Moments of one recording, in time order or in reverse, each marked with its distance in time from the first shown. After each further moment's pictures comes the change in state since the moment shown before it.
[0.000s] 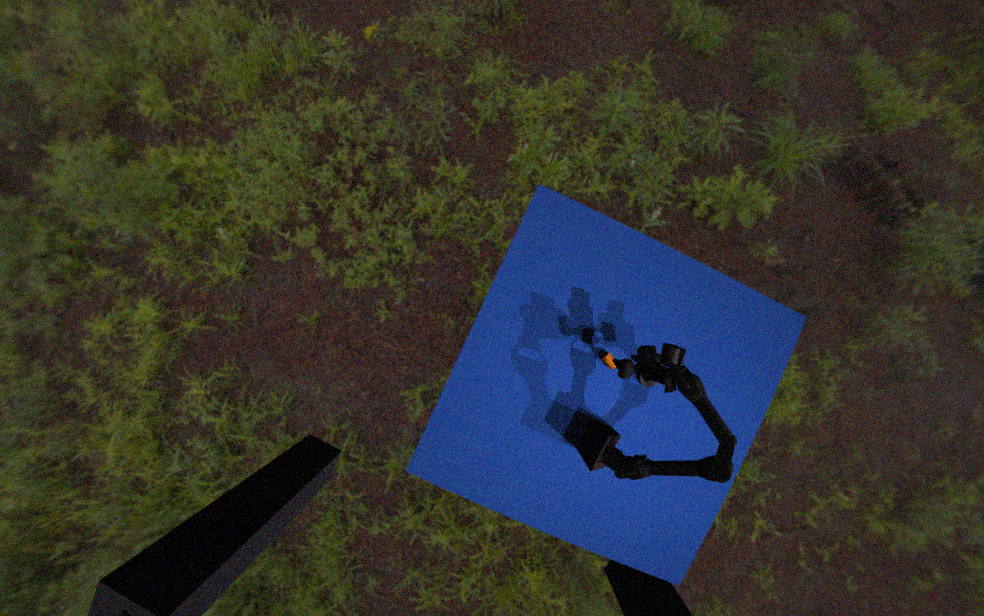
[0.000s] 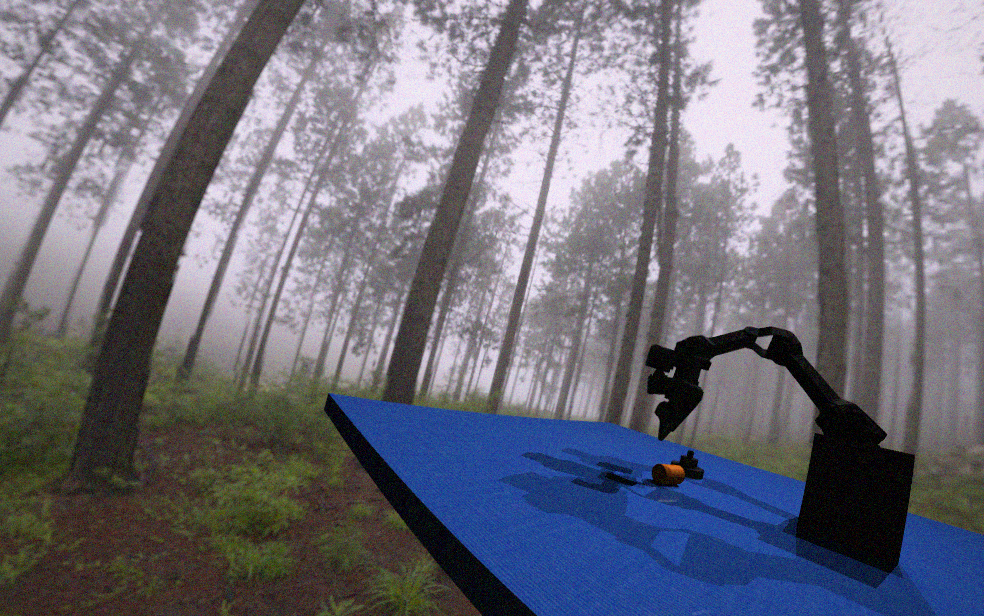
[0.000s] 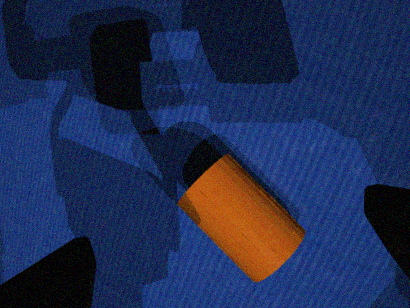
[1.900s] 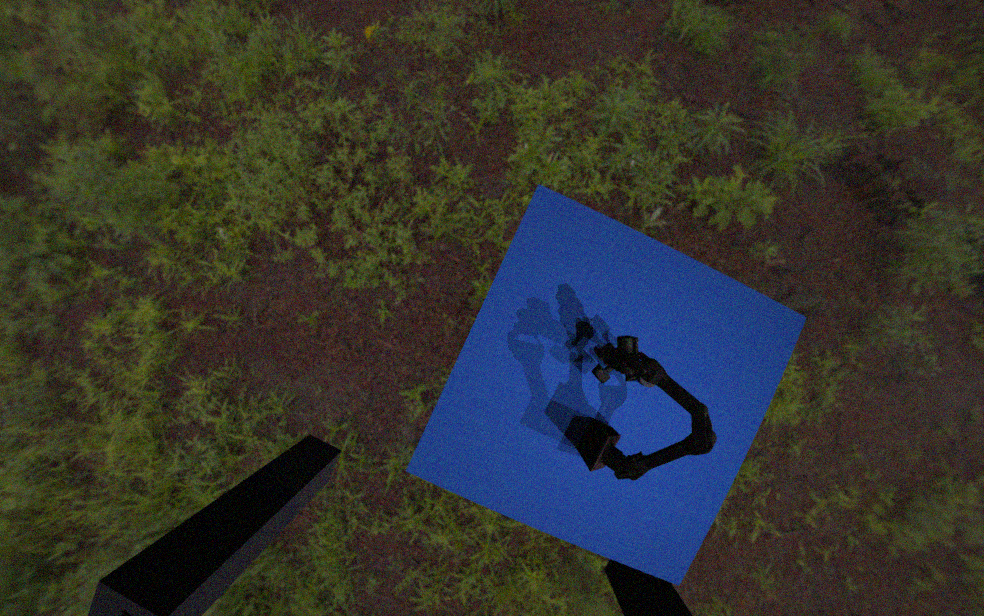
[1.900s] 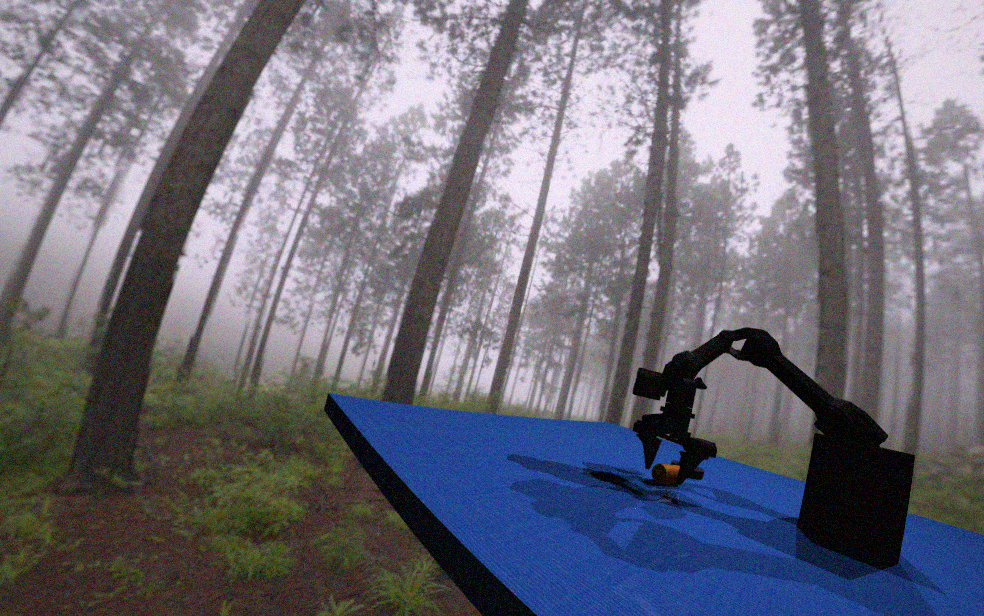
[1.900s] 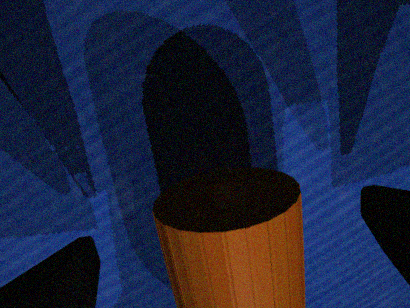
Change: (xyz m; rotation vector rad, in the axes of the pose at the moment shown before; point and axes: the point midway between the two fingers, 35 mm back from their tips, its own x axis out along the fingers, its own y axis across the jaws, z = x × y) arm 0.087 0.007 -0.019 -0.685 0.314 -0.305
